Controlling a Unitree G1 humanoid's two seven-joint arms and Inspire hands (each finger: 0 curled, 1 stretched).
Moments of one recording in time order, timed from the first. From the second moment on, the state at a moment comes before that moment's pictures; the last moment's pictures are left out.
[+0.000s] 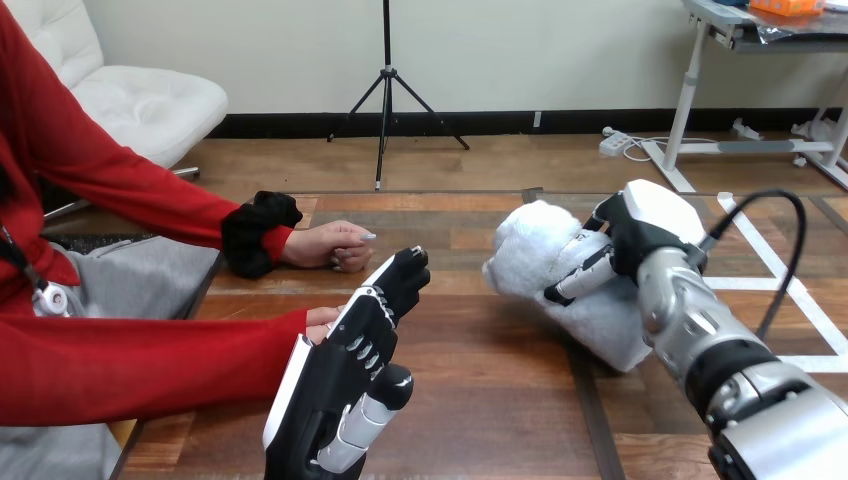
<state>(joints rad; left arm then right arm) 0.19 -0.04 -0.14 0.34 -0.18 -0.85 -0.39 -0.92 -0.25 0.32 1.37 -0.49 0.01 -0.26</state>
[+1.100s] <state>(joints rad) 0.19 -0.01 -0.14 0.34 -0.20 -0.85 -0.41 -0.77 -0.28 0.13 1.32 -0.31 -0.29 -0.40</state>
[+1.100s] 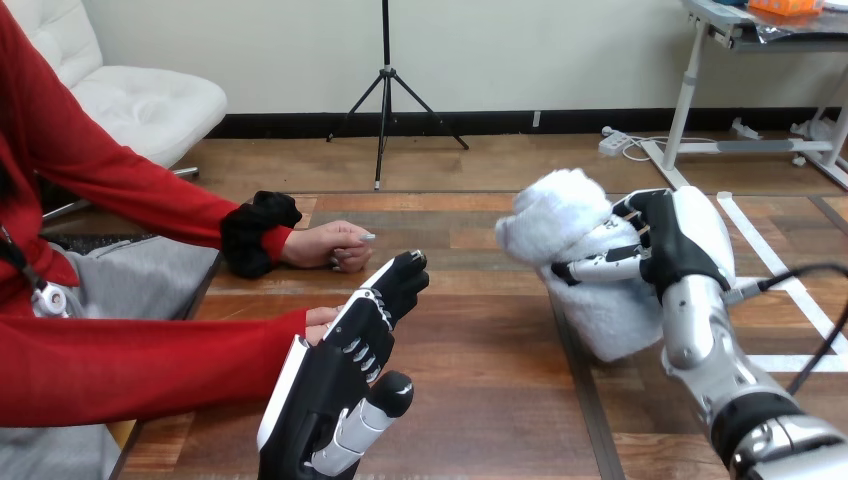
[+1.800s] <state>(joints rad) 0.19 0.01 -0.12 0.34 -0.14 -0.86 -0.38 -0.70 -0.23 0.01 1.28 -0.18 -0.45 -0.42</state>
